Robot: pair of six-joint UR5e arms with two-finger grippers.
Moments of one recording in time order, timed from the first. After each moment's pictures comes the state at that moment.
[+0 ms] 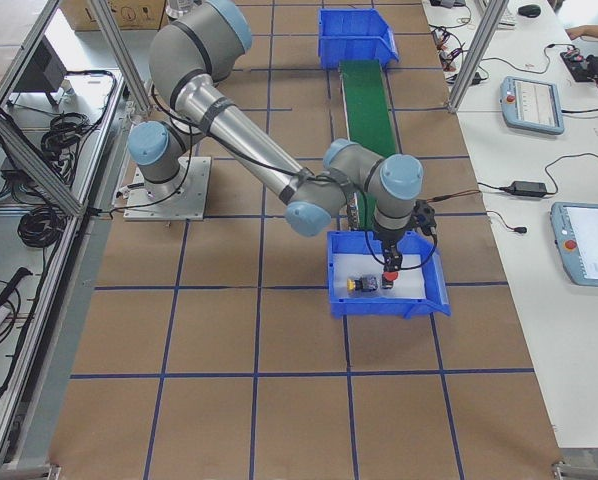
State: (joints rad) left arm -1.49 -1.63 -1.56 -1.45 1.59 -0.09; right arm 0.90 -1.13 1.38 -1.90 -1.54 -0.82
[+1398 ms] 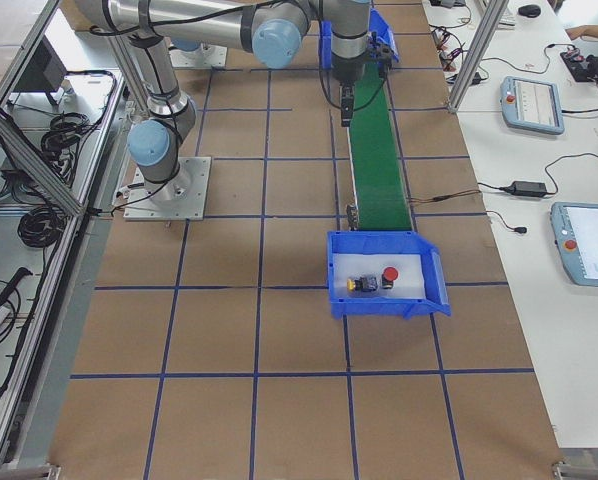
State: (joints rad) left arm -1.49 -1.63 -1.57 -1.45 1.59 -0.09; right arm 1.36 -1.53 1.52 -1.64 -1.58 -0.15
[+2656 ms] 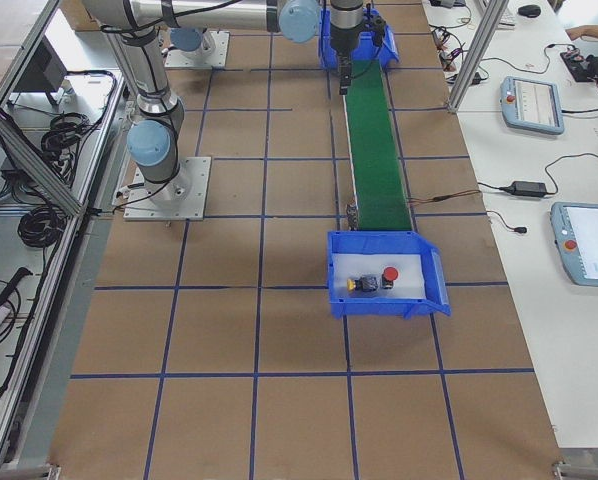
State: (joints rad) left arm -1.49 -1.62 -1.57 -1.46 1.59 -0.08; right arm 1.54 -1.49 1.51 -1.65 -1.58 -0.05
